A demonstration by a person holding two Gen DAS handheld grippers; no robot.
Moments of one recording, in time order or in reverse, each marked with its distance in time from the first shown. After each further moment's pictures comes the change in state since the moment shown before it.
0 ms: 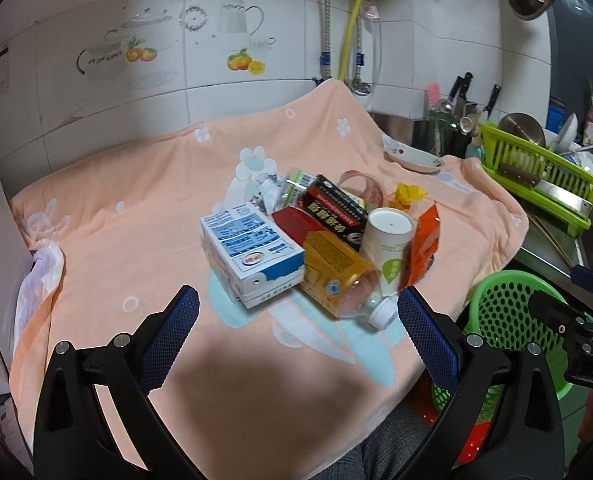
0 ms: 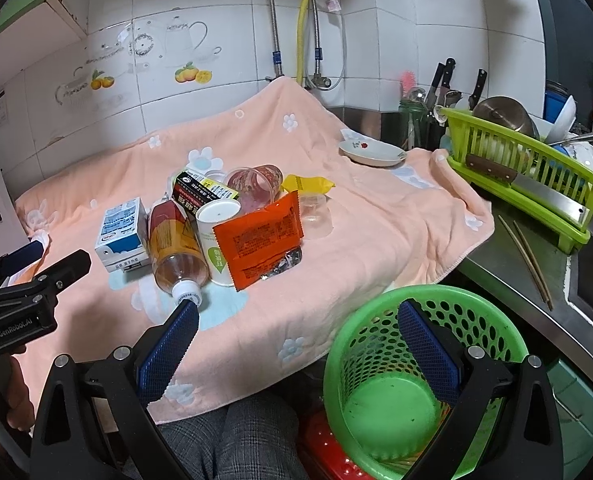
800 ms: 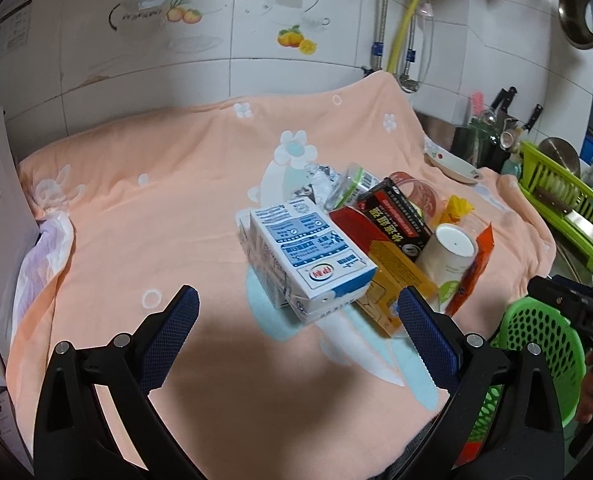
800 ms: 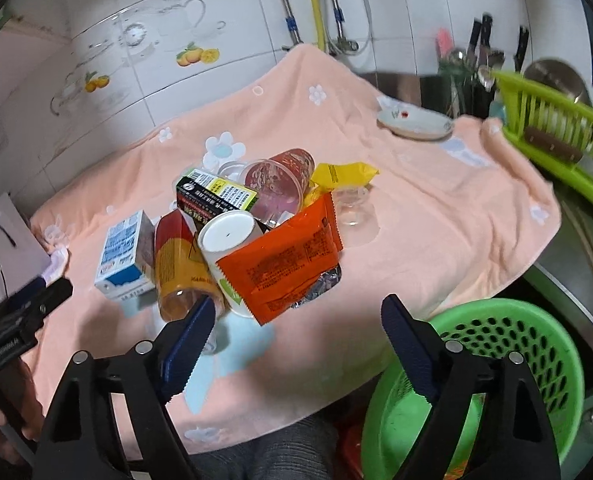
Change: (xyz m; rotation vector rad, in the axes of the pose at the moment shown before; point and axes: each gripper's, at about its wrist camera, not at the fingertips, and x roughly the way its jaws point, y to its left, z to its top) left arm 0.035 0.050 0.014 -0.119 0.066 0.046; right arm 0.080 -0.010 0.044 0.085 0.136 0.178
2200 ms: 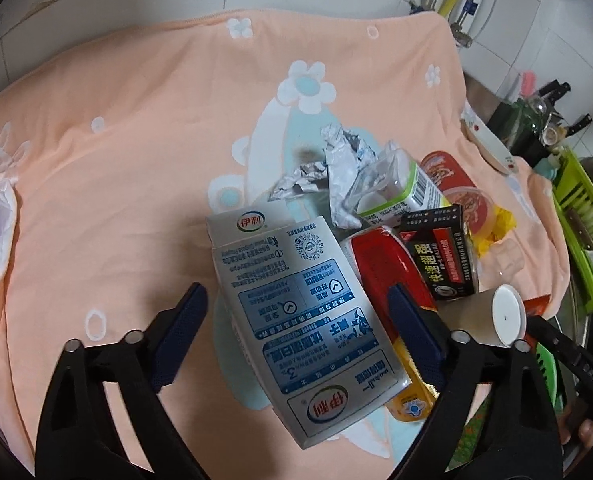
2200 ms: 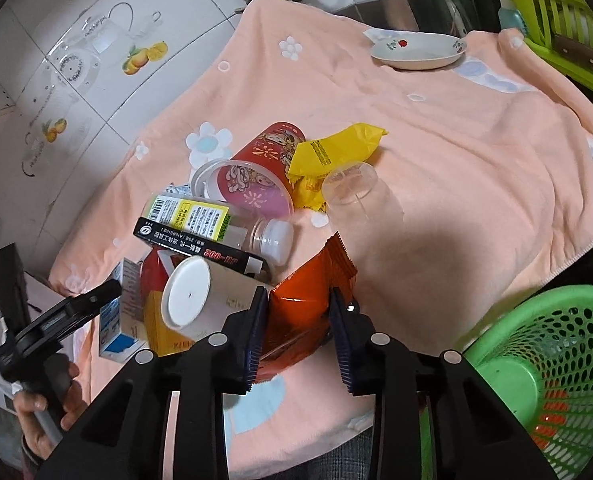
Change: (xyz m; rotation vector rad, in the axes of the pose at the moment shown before) left arm 0.128 0.007 0.062 -0.134 0.332 -0.031; right arm 0.070 -0.042 0.043 0.232 0.162 0.154
